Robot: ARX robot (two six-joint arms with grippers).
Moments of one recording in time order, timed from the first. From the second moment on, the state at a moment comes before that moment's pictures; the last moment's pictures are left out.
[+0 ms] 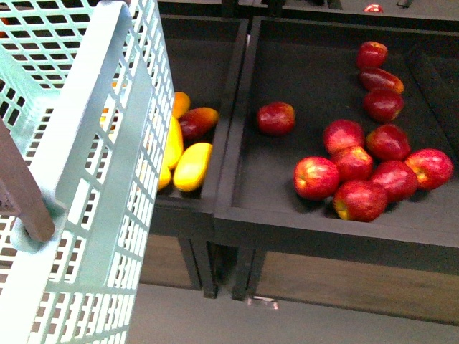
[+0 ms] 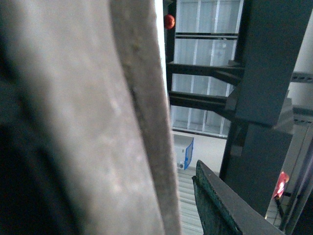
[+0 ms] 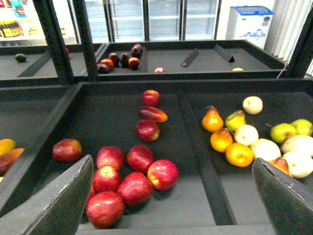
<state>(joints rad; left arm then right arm) -0.27 0.84 0.53 0.07 -0.20 -1.60 0.00 0.00 0.02 0.00 0.00 0.00</state>
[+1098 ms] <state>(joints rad) -0.27 0.84 0.53 0.07 -0.21 -1.59 0.00 0.00 0.02 0.00 0.00 0.00</state>
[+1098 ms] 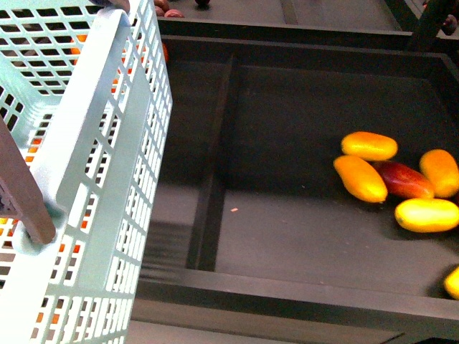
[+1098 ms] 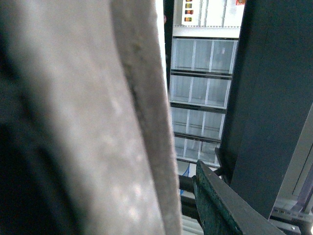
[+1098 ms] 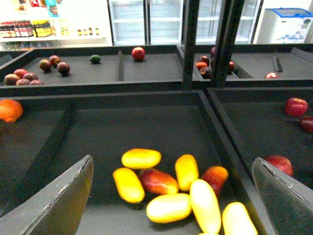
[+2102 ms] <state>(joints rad) -0.32 1.51 1.13 -0.13 0.12 -0.66 0.00 0.00 0.02 0.00 0.00 0.00</state>
